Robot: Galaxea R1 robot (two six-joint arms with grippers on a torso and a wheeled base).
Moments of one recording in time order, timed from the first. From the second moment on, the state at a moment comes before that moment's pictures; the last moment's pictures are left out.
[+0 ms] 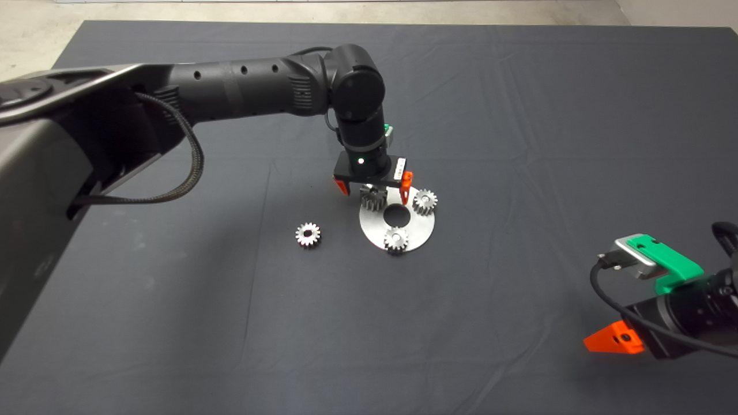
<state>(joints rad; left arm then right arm) -0.42 2.93 -1.60 0.20 1.33 -1.08 0.40 1.99 -0.36 -0.20 -1.52 1.43</state>
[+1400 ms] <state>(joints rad) -0.41 2.93 -1.62 0.24 1.31 -1.09 0.42 1.99 -0.36 -0.19 -1.52 1.43</state>
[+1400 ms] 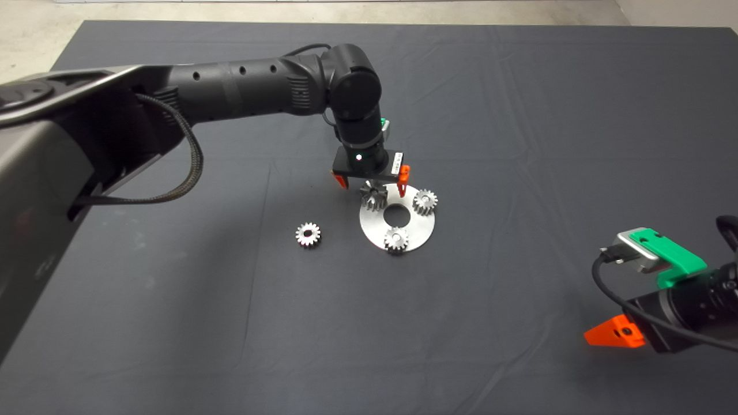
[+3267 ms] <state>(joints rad) -0.46 2.94 -1.73 0.08 1.30 -0.94 0.42 1.99 -0.36 -0.19 -1.52 1.43</state>
